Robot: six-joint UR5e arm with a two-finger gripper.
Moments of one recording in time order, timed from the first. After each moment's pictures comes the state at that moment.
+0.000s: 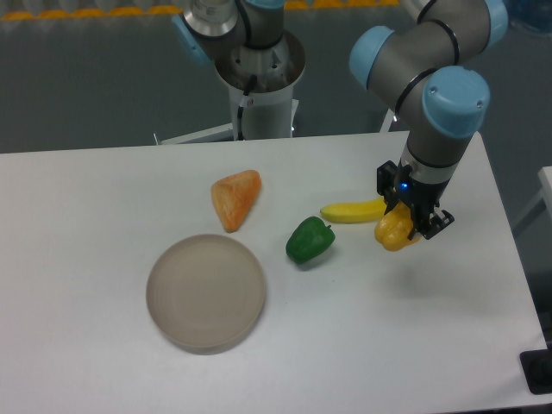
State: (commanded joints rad) arm 2.38 -1.89 -1.44 -1.33 1.54 1.53
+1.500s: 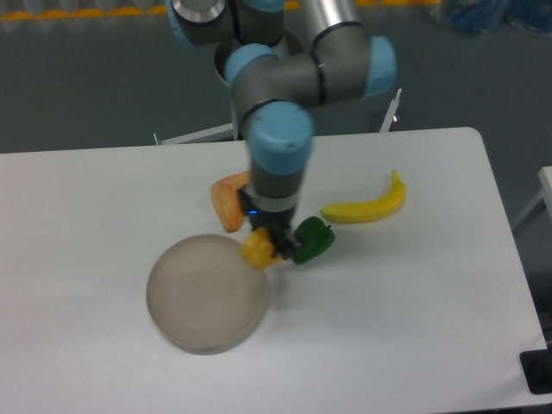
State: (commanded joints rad) arm 1.93 -1.88 -1.57 -1.31 1.51 1.01
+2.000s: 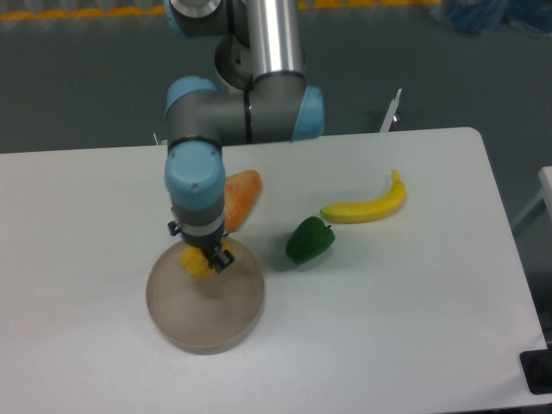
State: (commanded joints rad) arm 1.83 -1.99 -1.57 -1.24 1.51 0.94
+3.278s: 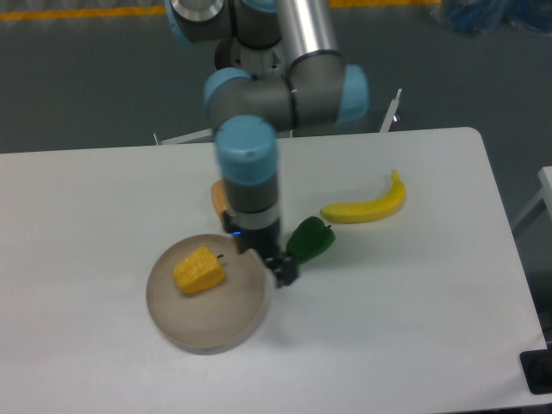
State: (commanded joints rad) arm 2.14 -1.87 -1.53 -1.12 1.60 1.18
